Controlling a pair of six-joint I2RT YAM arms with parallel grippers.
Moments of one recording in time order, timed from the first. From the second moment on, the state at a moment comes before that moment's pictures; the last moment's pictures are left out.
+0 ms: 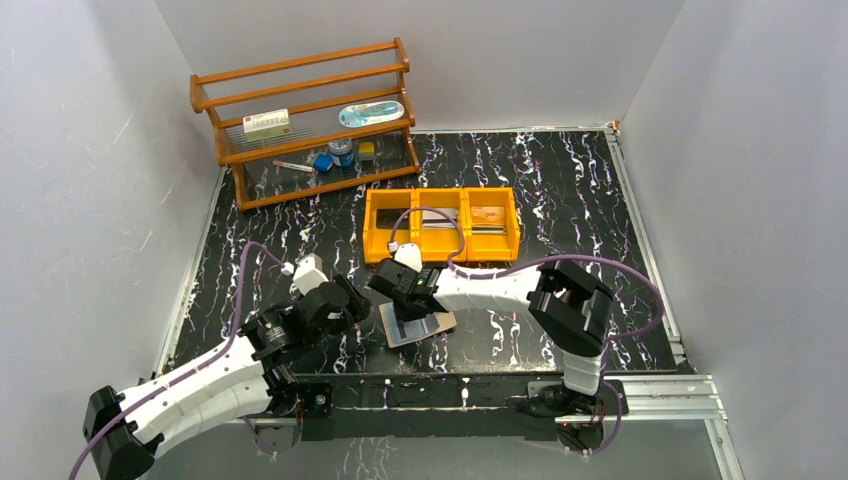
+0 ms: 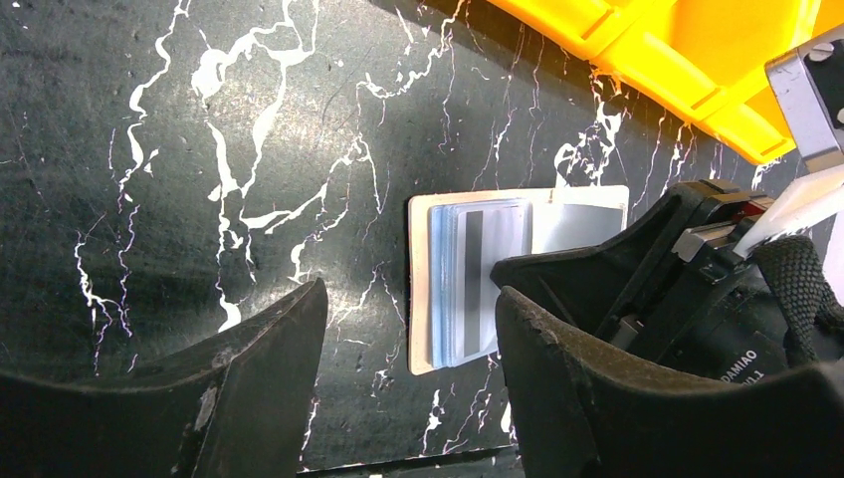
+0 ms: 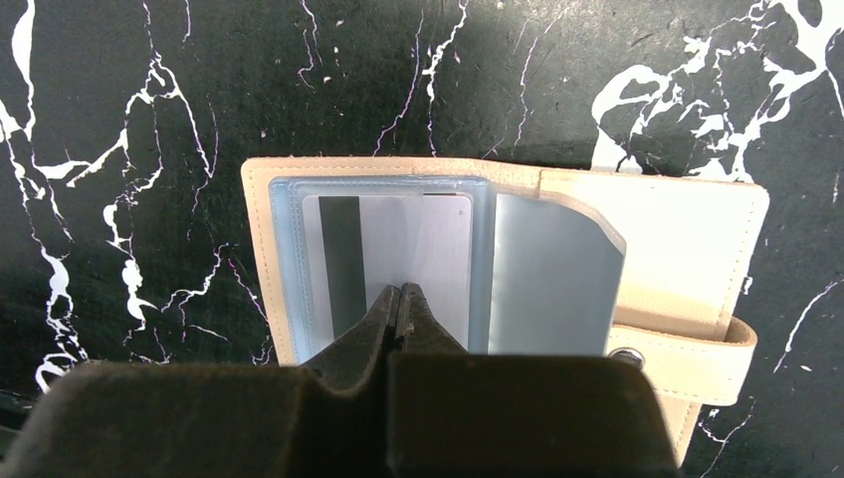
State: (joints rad) left arm -0.91 0.70 0.46 -0.59 -0.46 -1.17; right arm 1.19 1.85 1.23 -0.56 0.29 0.86
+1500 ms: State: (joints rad) left arm -0.91 1.10 0.39 0.08 -0.16 -1.08; right arm 0.99 1.61 0.92 -0.28 -0.03 0.91
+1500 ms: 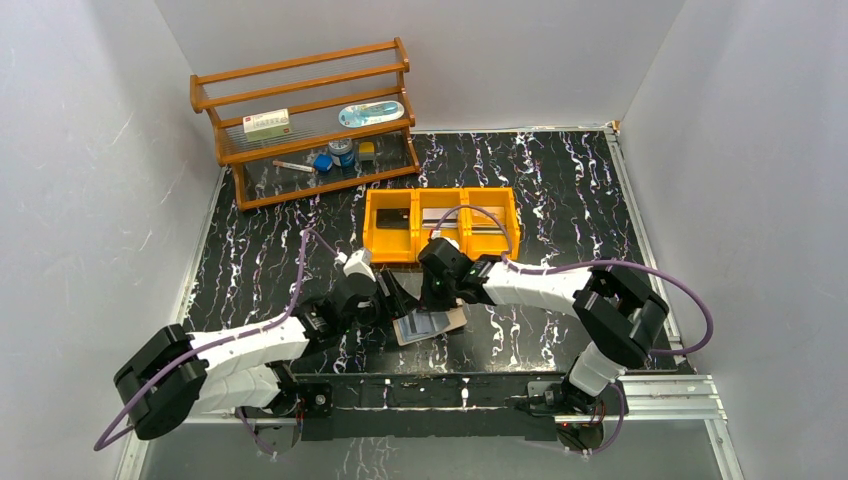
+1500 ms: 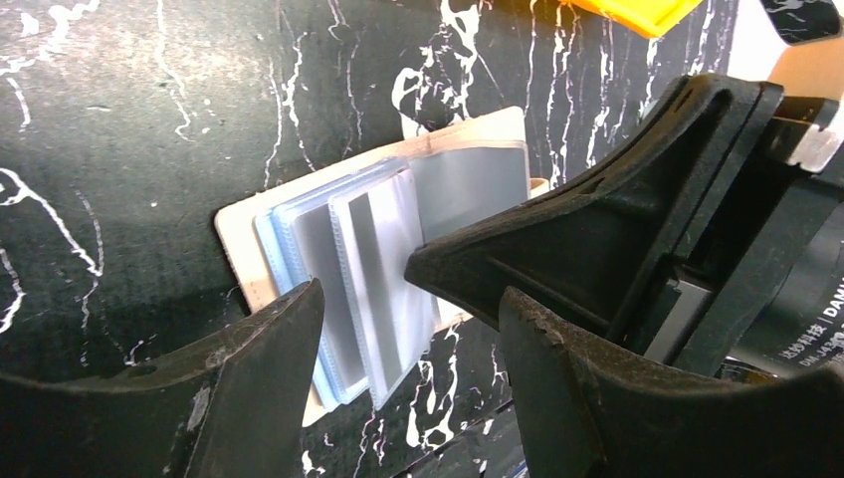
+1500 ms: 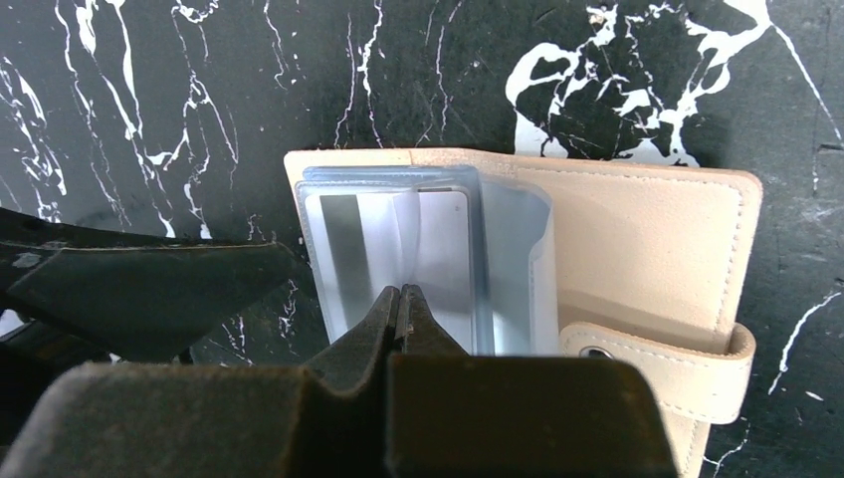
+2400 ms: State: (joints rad) left arm -0.90 1.24 0.32 0.37 -0.04 -1.11; right arm 0.96 1.60 0.89 -0.26 -0.05 0.91
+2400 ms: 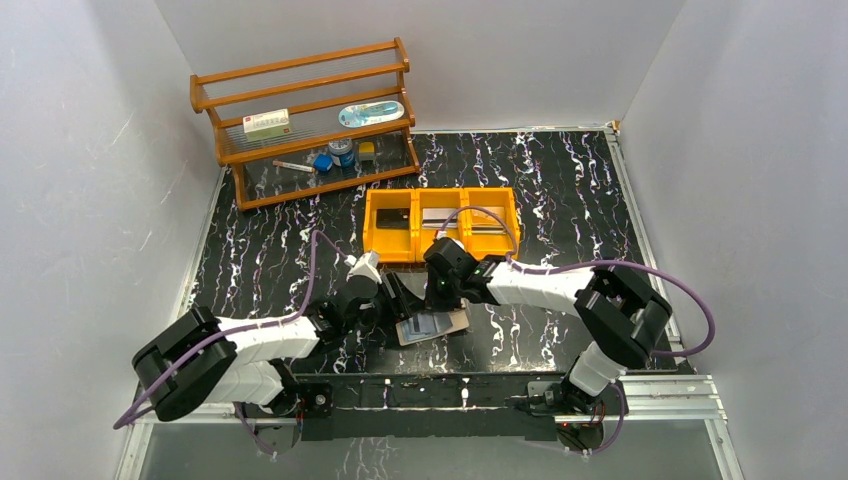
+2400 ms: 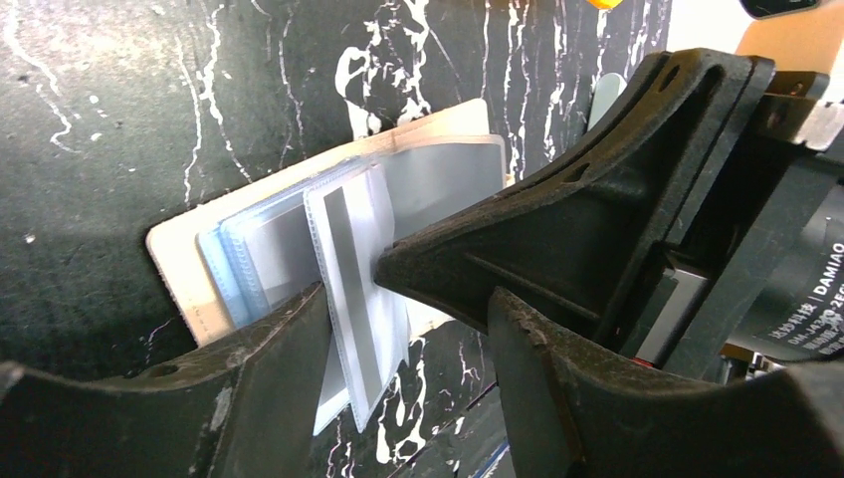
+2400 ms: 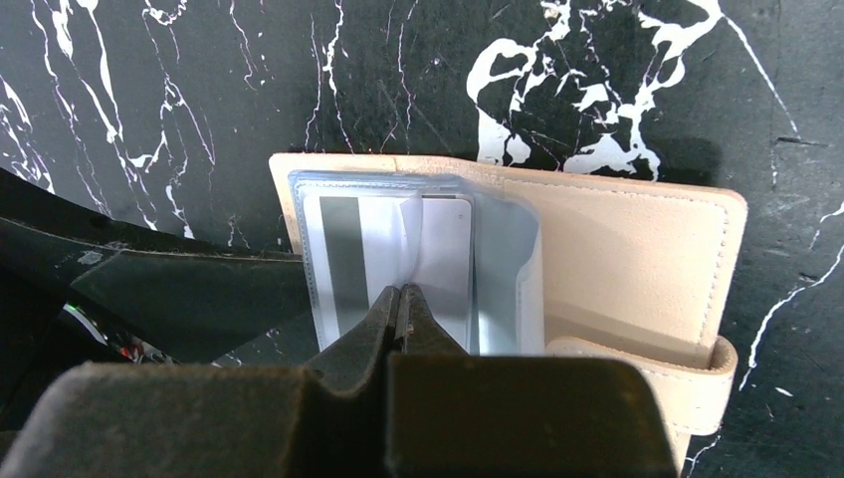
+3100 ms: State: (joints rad) left arm -0.89 1.37 0.40 0.44 0.08 -1.06; right arm 0.95 1.32 0.85 -0.48 0.16 0.94
